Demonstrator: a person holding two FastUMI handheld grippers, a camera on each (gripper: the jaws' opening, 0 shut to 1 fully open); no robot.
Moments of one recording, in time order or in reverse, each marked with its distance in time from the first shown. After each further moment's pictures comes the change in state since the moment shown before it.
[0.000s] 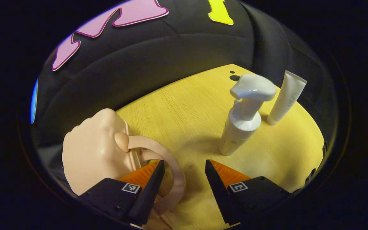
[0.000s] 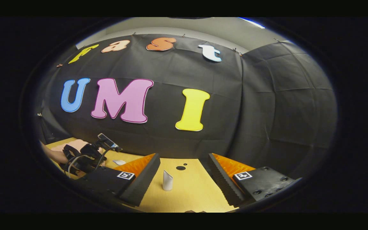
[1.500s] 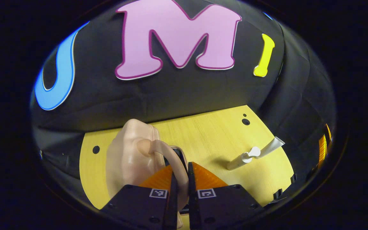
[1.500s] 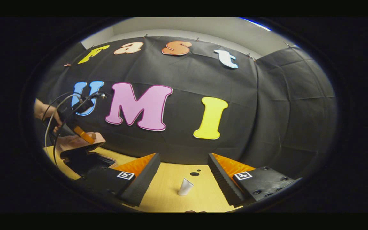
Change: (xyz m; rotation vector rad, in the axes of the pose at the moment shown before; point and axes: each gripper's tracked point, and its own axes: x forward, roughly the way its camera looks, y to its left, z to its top) left arm -0.158 0.154 0.072 -0.265 -0.158 -0.052; right arm -0.003 0.077 0.045 -0.035 -0.064 0.104
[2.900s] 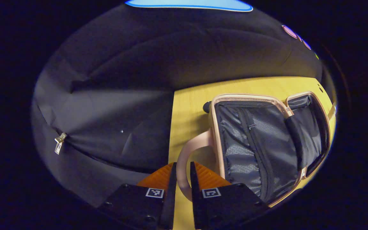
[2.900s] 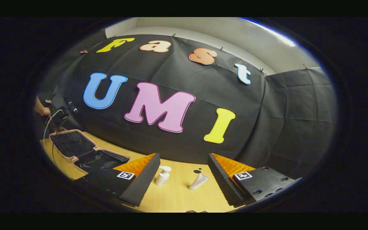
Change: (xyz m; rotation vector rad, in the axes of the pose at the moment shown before) left arm 0.018 0.447 -0.197 0.008 0.190 0.437; right arm -0.083 0.115 0.025 -0.164 0.013 -0.062
